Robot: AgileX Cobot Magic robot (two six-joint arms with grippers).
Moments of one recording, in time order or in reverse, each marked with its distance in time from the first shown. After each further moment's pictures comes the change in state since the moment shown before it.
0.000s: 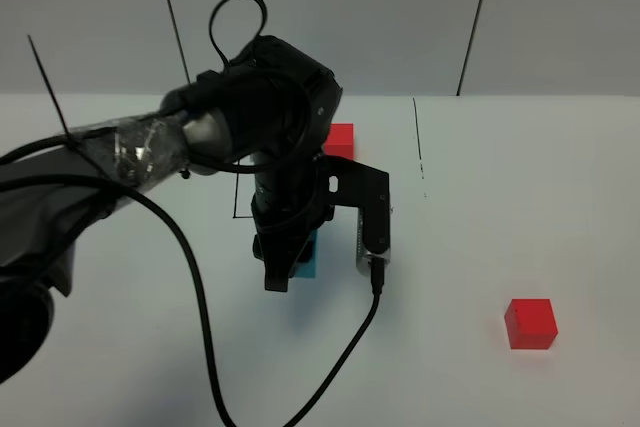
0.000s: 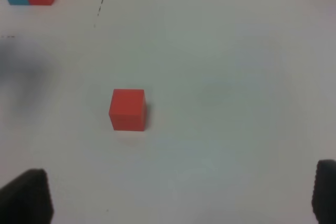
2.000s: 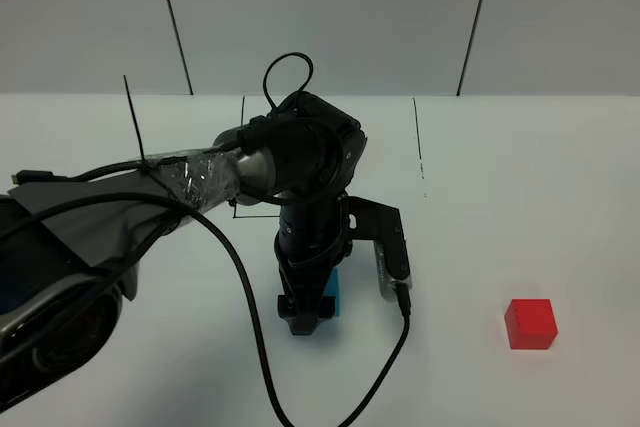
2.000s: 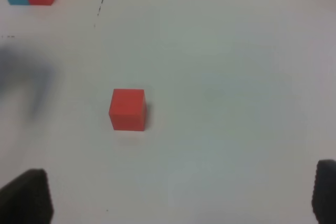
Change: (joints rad) left arm -0.011 0.127 -0.027 -0.062 -0.005 -0.125; right arm 0.000 0.000 0.000 -0.001 0.000 0.000
